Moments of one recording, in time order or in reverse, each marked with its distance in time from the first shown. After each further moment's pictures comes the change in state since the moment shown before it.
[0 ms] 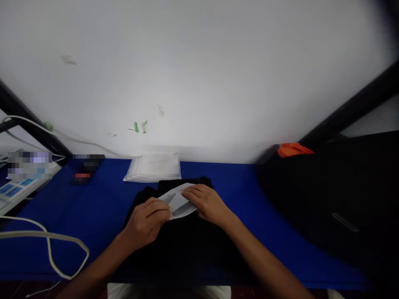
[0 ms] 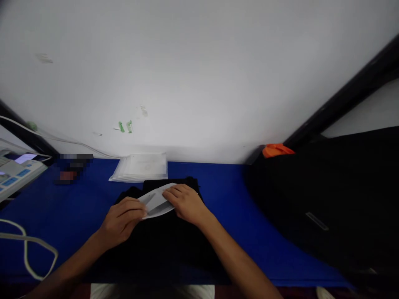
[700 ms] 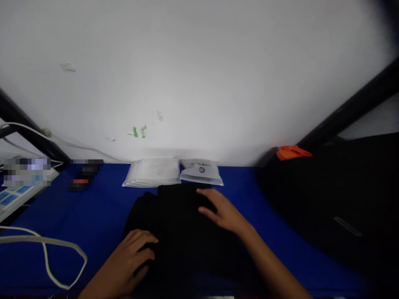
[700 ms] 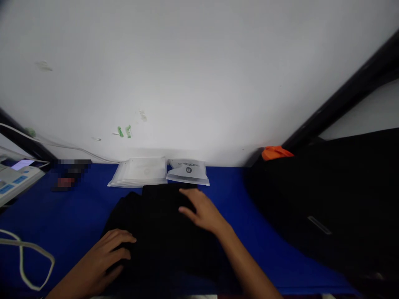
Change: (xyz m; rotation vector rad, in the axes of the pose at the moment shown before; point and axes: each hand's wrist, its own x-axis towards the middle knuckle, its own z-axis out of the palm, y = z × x) left_hand -0.070 0.028 -0.028 0.053 -0.560 -0.370; right_hand -0.045 0.025 0.009 0.269 0.051 0.343
